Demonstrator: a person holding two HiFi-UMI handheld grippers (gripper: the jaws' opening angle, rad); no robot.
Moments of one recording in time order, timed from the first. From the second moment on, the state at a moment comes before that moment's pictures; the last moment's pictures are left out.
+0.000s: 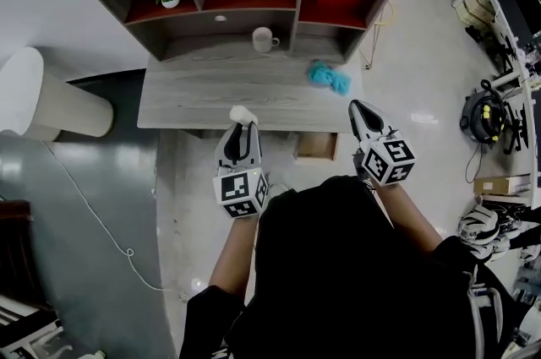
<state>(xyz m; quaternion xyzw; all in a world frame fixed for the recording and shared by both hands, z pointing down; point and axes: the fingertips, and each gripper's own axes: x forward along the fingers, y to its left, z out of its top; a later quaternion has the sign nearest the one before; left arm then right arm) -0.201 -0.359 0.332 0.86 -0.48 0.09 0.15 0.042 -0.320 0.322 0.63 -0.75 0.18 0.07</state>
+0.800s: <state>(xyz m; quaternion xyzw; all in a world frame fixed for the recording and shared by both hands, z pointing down) -0.090 -0.312 0.337 0.86 -0.47 0.13 0.13 0.179 -0.263 0.322 0.68 -0.71 0.14 0.06</state>
